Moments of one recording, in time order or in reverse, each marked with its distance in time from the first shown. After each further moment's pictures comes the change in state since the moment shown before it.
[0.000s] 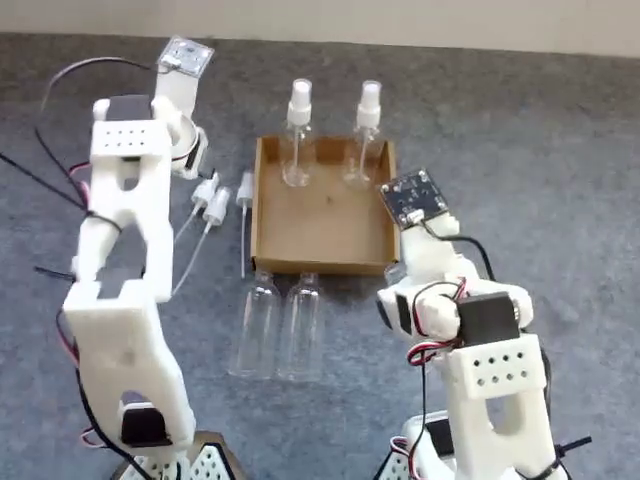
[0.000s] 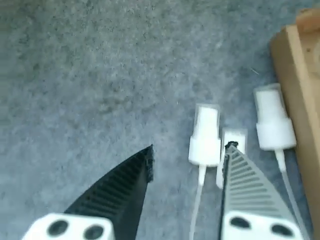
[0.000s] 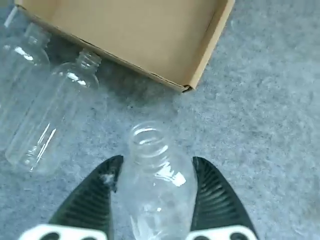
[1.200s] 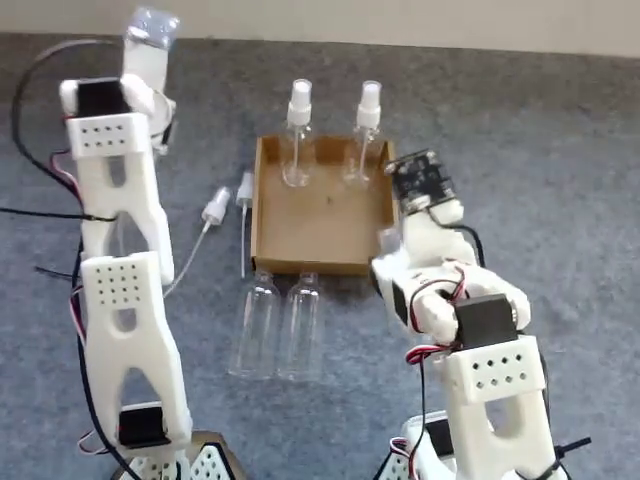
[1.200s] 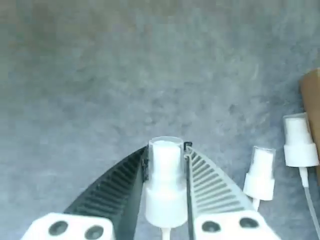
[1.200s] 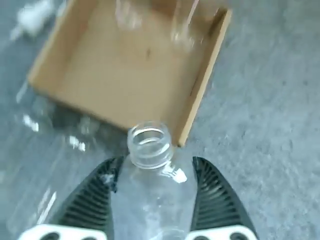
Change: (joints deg) left arm -4.2 25.0 -57.6 26.1 0.5; right arm -1.1 -0.7 0.4 -13.5 -4.7
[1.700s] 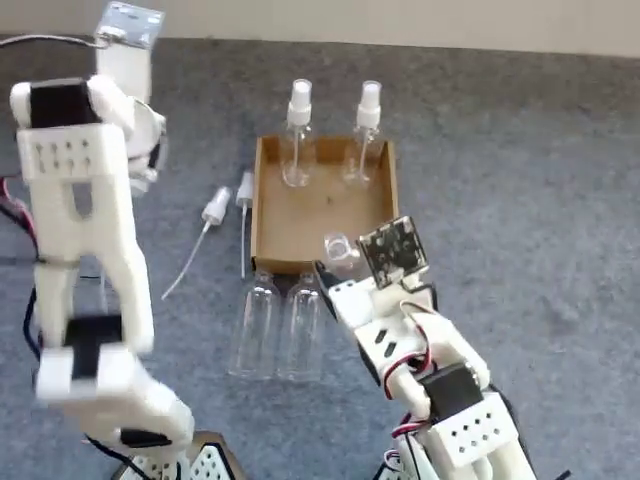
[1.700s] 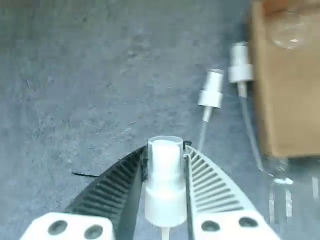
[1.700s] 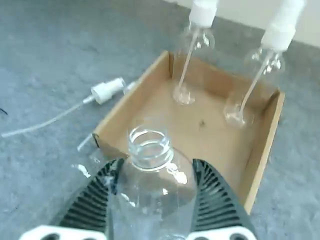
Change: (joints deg) left arm 3.6 -51.6 54.9 0.6 3.7; right arm -13.5 -24.6 32.6 -29.5 -6.7
